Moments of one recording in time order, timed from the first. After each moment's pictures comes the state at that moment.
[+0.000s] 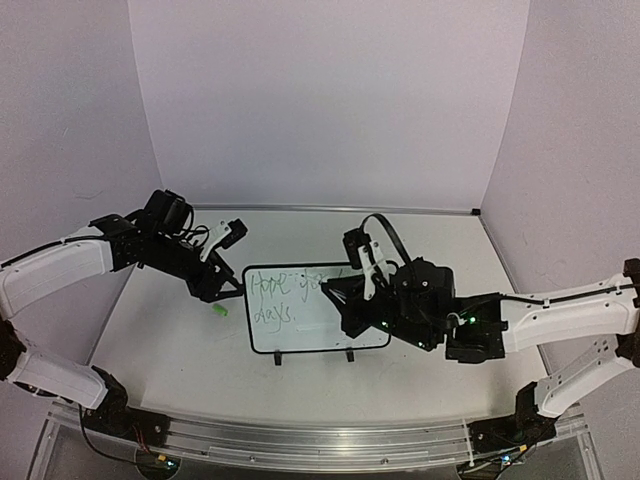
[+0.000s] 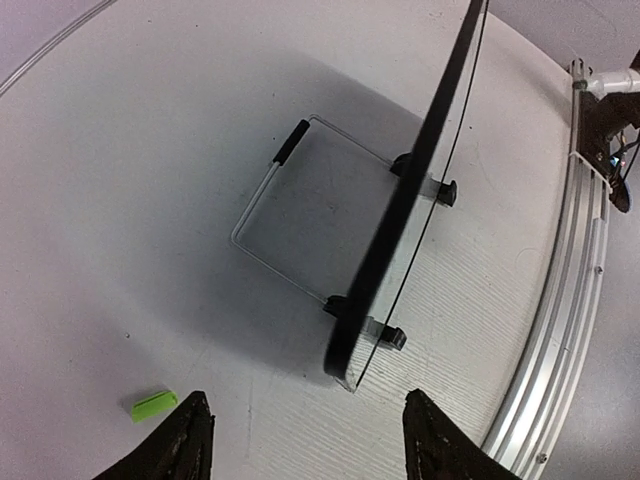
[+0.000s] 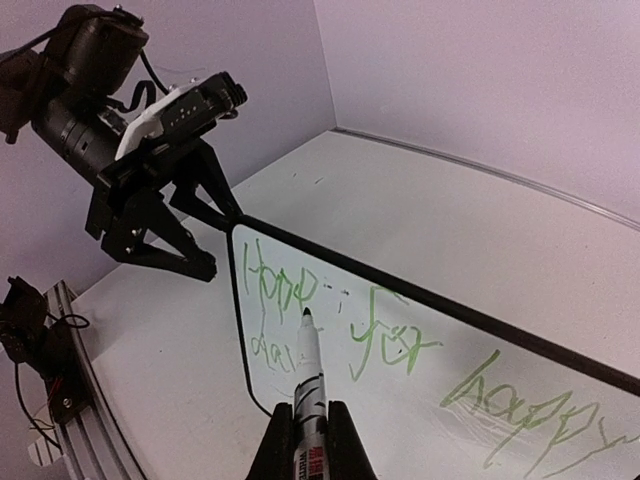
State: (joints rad) left arm -0.57 1.25 1.00 -0.60 0.44 0.25; right arm 1.25 1.36 0.87 0.23 0.41 0.28
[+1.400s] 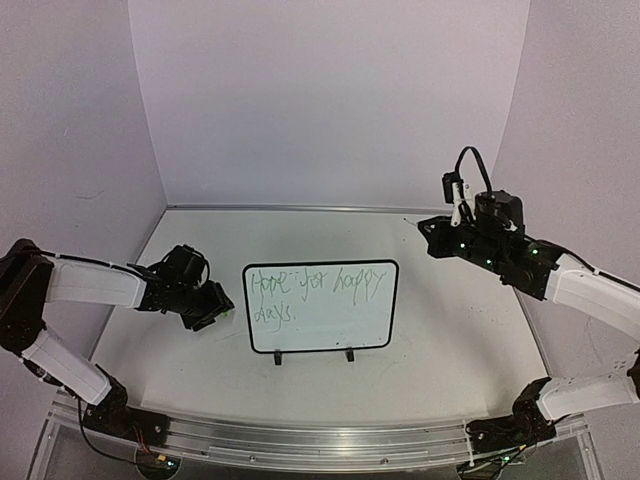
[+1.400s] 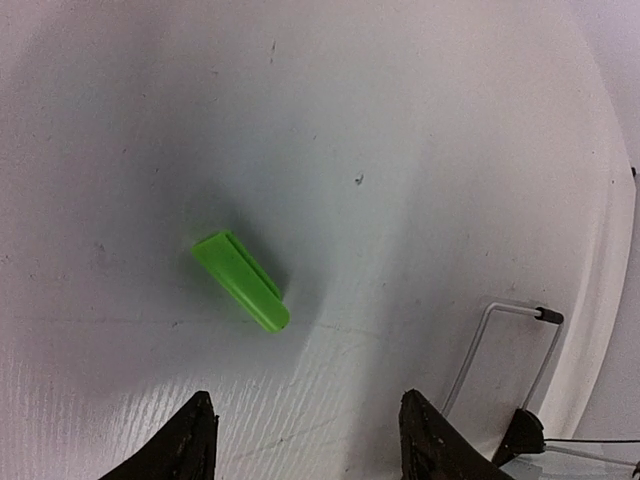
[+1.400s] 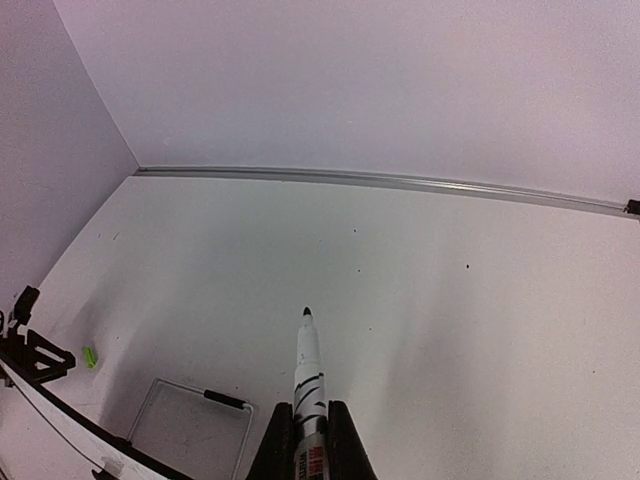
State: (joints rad) left arm -0.55 1.43 0.65 -0.15 0.04 -1.02; right arm 0.61 1.16 0.90 -0.10 0.15 0.28
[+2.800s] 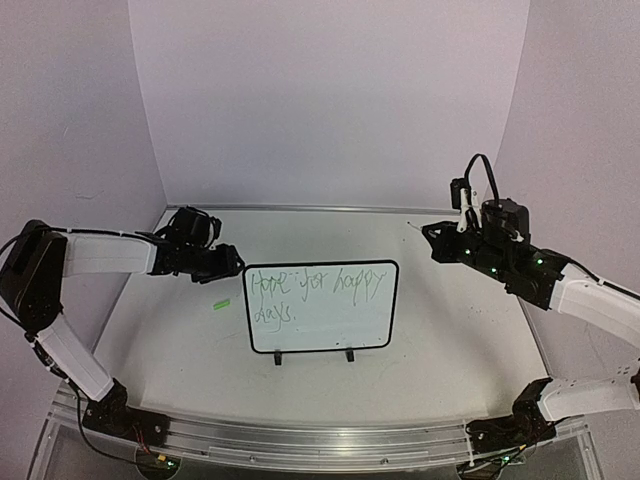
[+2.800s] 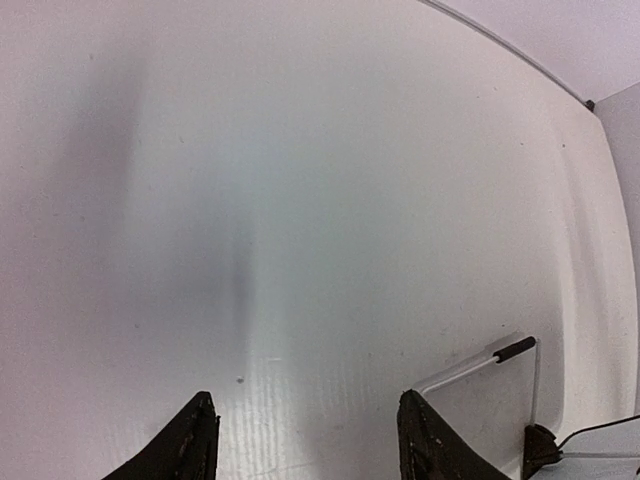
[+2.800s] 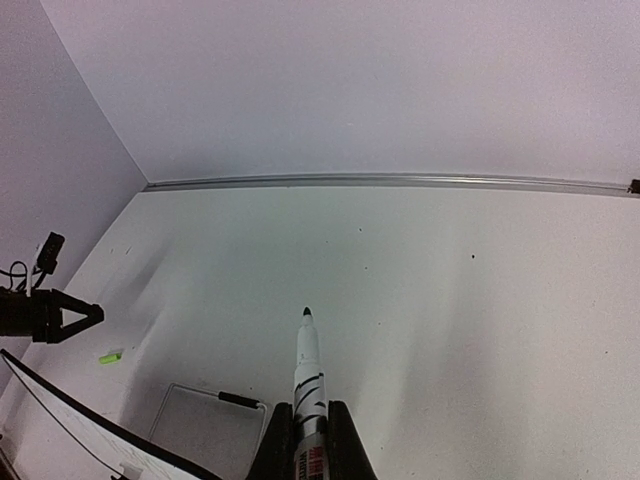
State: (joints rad) left arm -0.48 1.59 0.92 -0.10 0.07 -0.57; right arm 0.61 1.10 0.83 -0.07 0.15 0.35
